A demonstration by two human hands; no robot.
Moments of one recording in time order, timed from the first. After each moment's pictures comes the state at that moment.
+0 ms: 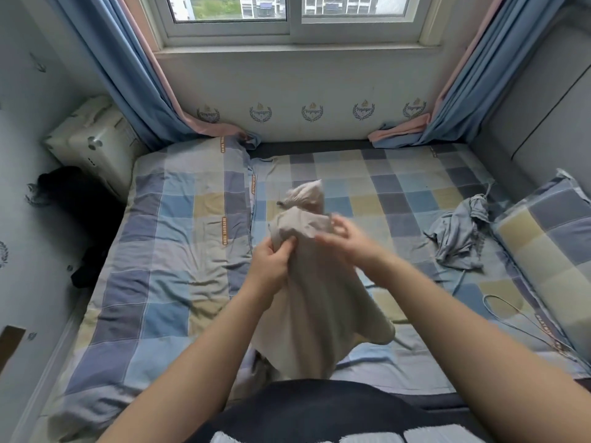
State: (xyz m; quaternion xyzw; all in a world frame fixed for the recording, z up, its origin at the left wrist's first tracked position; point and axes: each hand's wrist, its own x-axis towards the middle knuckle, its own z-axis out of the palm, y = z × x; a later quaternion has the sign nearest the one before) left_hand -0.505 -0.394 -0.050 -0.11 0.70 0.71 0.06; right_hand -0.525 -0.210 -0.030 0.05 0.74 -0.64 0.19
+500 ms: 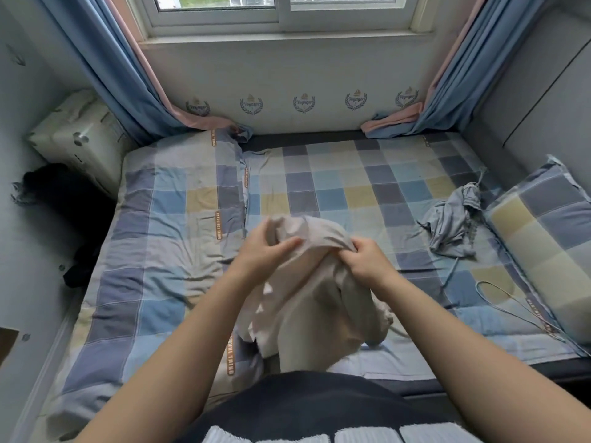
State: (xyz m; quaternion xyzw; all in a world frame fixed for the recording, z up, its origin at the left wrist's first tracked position) left_hand -0.515 -0.412 -0.036 -0.01 0.79 0.59 0.13; right_hand -0.496 -0.193 -0.066 0.11 0.83 -0.53 0.10
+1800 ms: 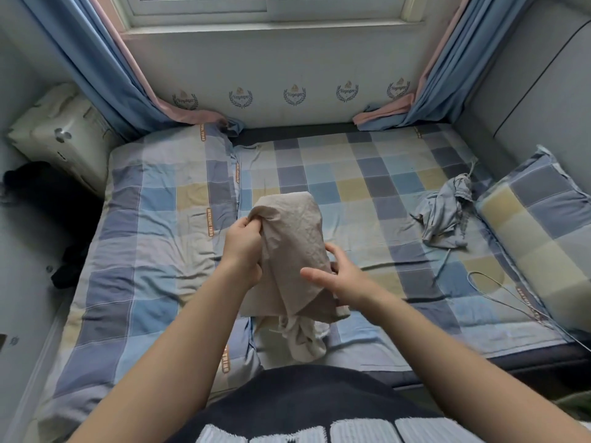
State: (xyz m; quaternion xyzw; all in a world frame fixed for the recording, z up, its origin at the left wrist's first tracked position) left_hand -0.531 -0.393 -0.038 -0.23 0.61 0.75 0.09; right_hand -0.456 -0.211 -0.051 0.11 0.73 -0.62 0.26
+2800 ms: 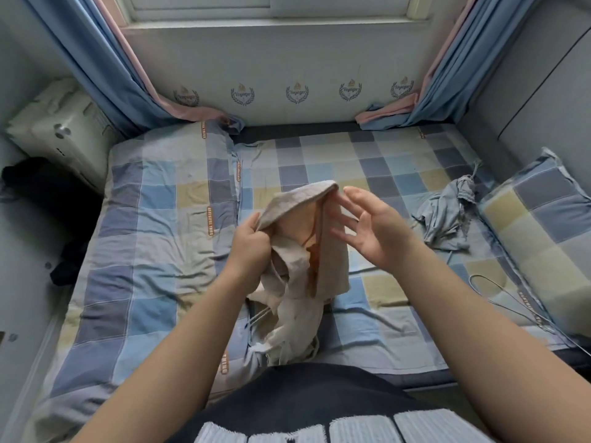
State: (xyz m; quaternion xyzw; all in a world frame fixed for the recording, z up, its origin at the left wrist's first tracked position) left_hand -0.529 -0.396 -0.044 -0.10 0.72 0.68 0.08; right_hand -0.520 -0.184 0.000 0.13 0.53 -0.83 0.14
